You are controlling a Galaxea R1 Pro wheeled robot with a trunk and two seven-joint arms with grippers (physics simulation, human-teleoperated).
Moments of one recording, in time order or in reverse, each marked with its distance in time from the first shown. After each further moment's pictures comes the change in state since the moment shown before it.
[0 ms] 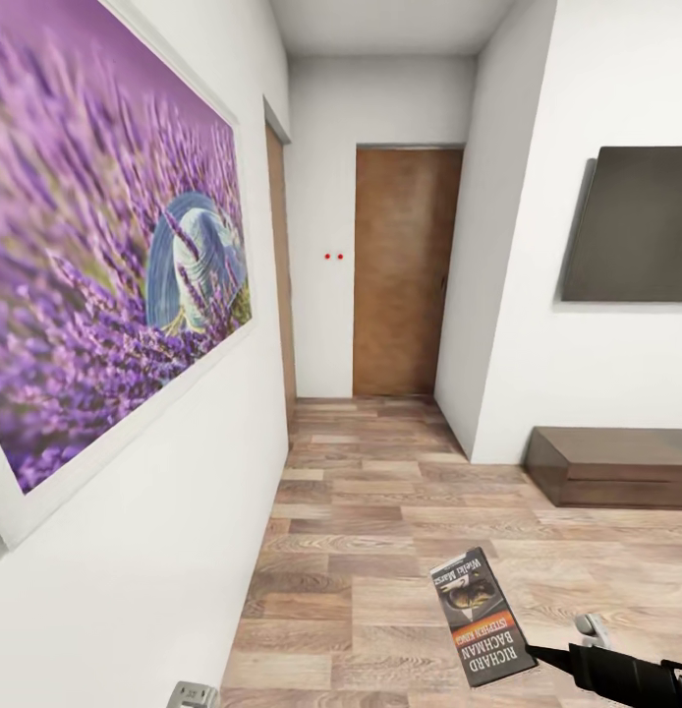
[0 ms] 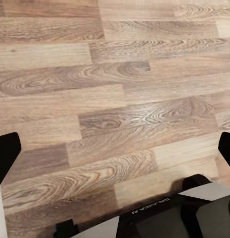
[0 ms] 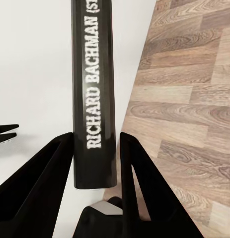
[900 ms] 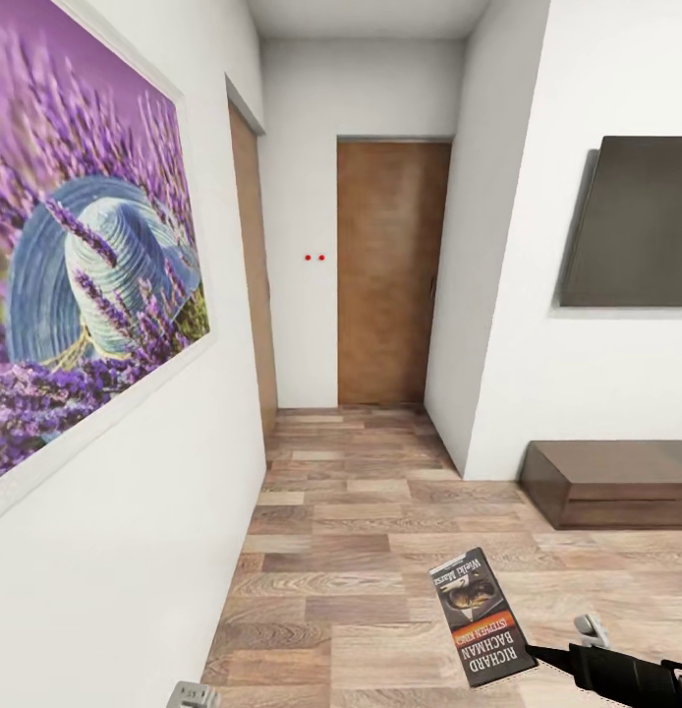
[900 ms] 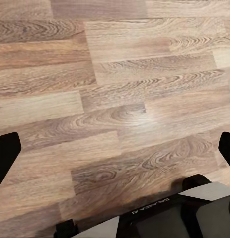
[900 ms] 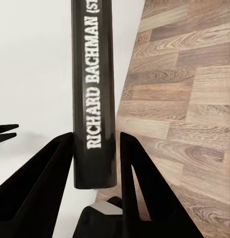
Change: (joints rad) left arm 0.000 0.000 0.000 0.000 0.000 0.000 0.000; right arm 0.000 0.000 0.001 0.000 0.000 0.000 0.000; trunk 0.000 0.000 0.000
